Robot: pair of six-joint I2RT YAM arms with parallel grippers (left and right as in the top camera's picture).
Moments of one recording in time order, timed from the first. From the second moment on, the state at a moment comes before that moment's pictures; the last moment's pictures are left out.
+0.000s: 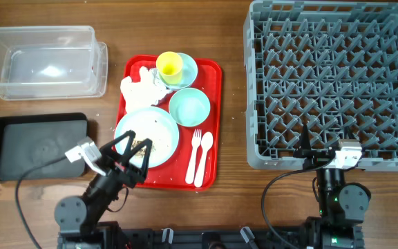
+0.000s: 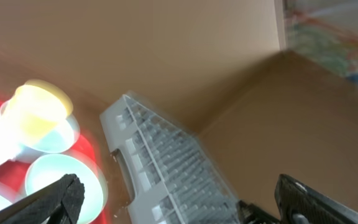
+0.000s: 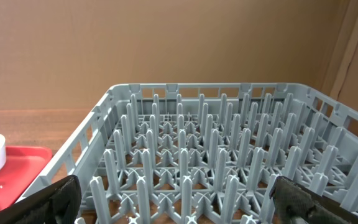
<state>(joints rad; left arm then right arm) 0.03 0.04 0.07 0.16 0.61 -0.94 -0.12 0.01 0.01 0.00 -0.07 -0.01</state>
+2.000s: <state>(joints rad) -0.10 1.94 1.29 -0.56 0.11 -0.34 -0.12 0.02 0.01 0.00 -0.07 -0.01</state>
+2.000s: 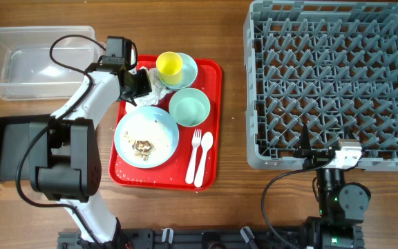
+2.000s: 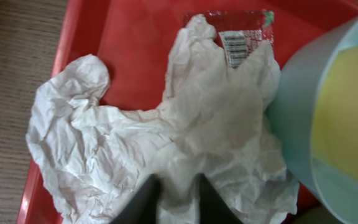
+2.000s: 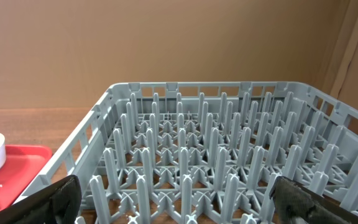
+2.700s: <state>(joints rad) -0.10 1.65 1.29 -0.55 0.13 -0.44 -0.12 0.02 0.01 0.00 -0.07 -0.01</state>
